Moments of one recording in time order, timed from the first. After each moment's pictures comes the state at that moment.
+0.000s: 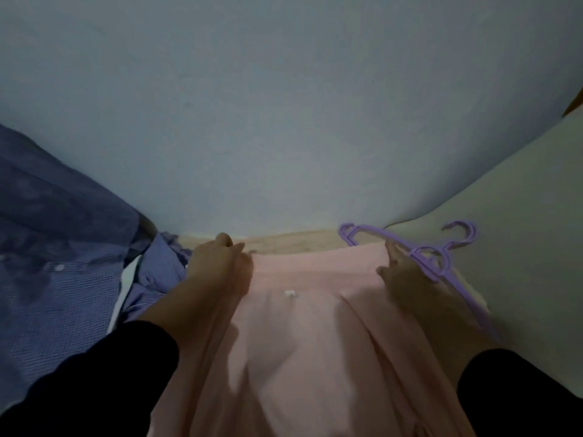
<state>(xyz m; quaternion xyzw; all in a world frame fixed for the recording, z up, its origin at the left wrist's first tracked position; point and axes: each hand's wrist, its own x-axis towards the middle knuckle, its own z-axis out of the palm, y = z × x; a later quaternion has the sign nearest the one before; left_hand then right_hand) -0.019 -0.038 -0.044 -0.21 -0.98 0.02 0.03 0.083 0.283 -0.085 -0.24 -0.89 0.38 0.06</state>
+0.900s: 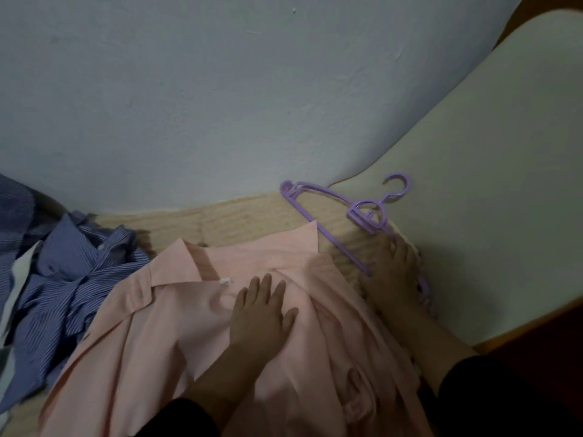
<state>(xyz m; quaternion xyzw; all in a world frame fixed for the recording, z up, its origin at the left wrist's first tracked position) 0.117 0.081 -0.158 -0.30 -0.95 -0.04 -0.10 0.173 0.314 -0.132 -0.33 -0.93 0.08 0.11</state>
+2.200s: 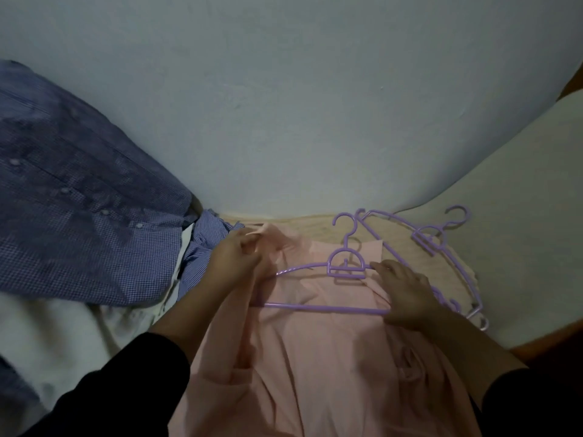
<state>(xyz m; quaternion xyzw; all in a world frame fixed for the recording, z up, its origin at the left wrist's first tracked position) 0.109 -0.086 0.001 -0.13 -0.92 -0.36 0.04 0.211 0.216 -0.053 -0.06 -1.00 0.05 -0.05</state>
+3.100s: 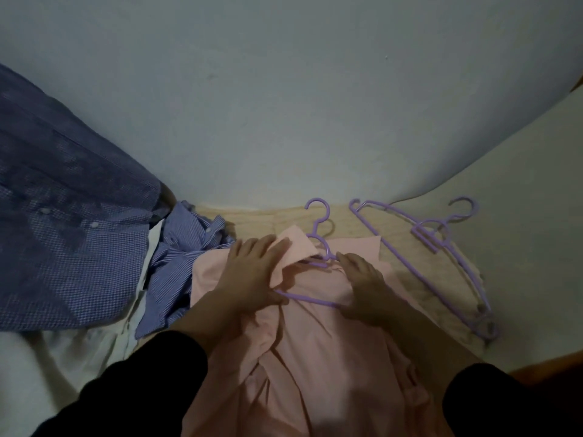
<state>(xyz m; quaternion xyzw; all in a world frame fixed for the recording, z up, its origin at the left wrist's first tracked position) 0.058 -0.051 -0.086 -0.36 -0.93 -0.07 0.09 0.148 0.190 -0.099 -0.02 -0.99 0.15 -0.03</state>
